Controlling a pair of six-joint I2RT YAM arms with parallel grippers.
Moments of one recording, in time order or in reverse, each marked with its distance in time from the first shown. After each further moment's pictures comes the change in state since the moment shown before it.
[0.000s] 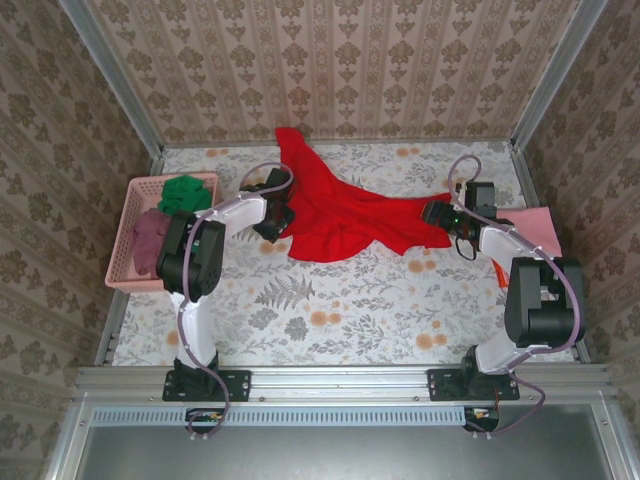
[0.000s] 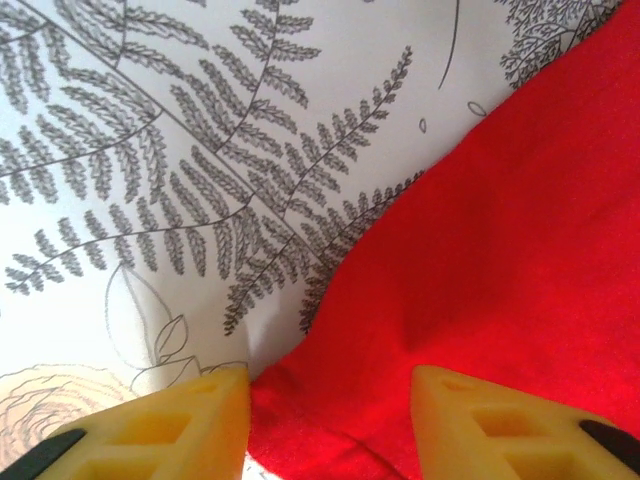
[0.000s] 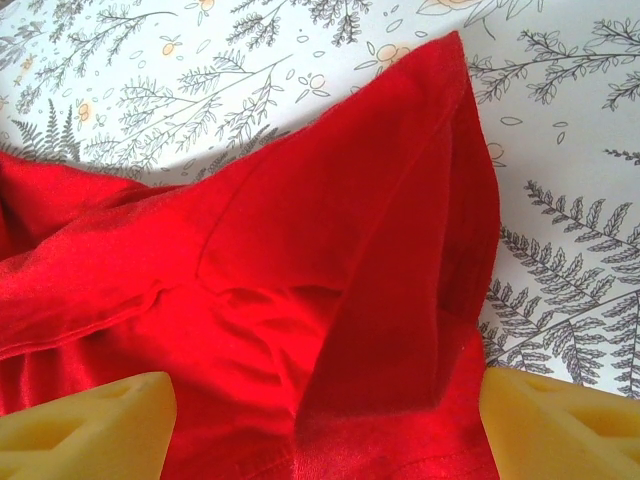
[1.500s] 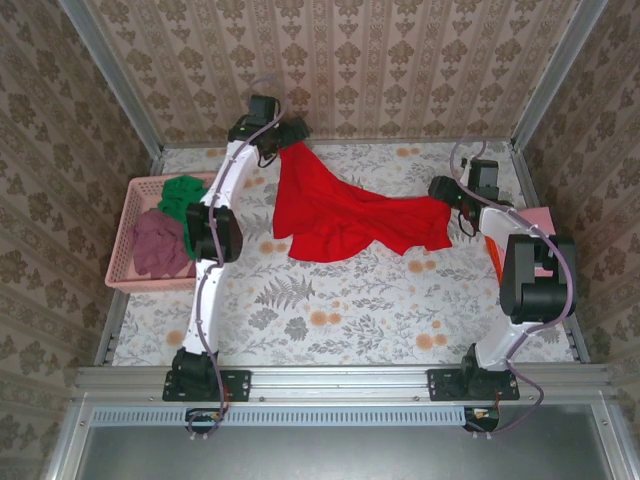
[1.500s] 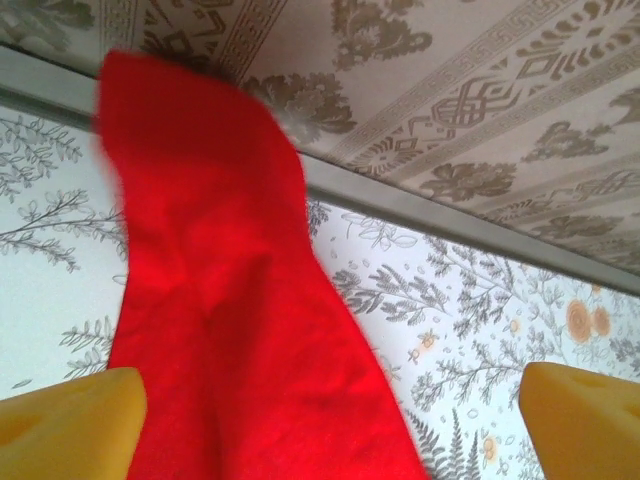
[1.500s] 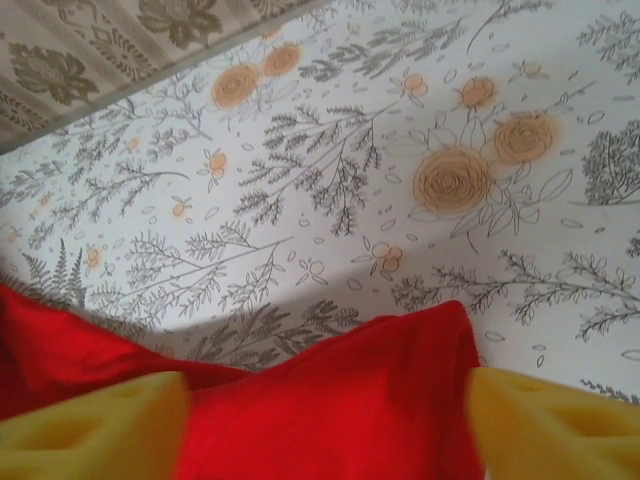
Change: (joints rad) left arm 0.158 0.556 1.176 -0.122 0.292 0.640; right arm -0.030 0.157 0.186 0.133 0.044 -0.031
